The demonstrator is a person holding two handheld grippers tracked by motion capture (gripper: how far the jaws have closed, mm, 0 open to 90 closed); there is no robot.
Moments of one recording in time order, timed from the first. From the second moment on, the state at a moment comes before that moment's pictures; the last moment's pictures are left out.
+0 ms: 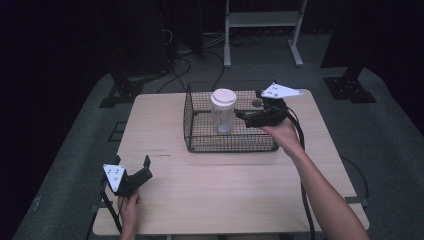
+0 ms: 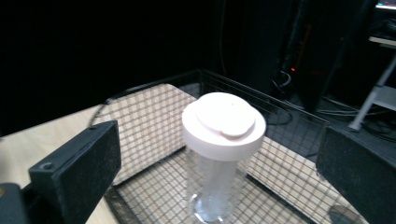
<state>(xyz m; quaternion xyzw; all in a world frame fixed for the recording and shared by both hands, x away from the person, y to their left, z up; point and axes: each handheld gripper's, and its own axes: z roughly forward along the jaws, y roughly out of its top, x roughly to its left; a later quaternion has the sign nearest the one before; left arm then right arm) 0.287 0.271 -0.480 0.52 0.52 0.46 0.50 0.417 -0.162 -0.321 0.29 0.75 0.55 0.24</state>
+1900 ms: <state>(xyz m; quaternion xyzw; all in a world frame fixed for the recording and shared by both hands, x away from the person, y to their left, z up) 0.287 0.270 -0.480 0.52 0.52 0.46 0.50 0.261 -0.259 -0.420 0.34 0.69 0.58 0.26</state>
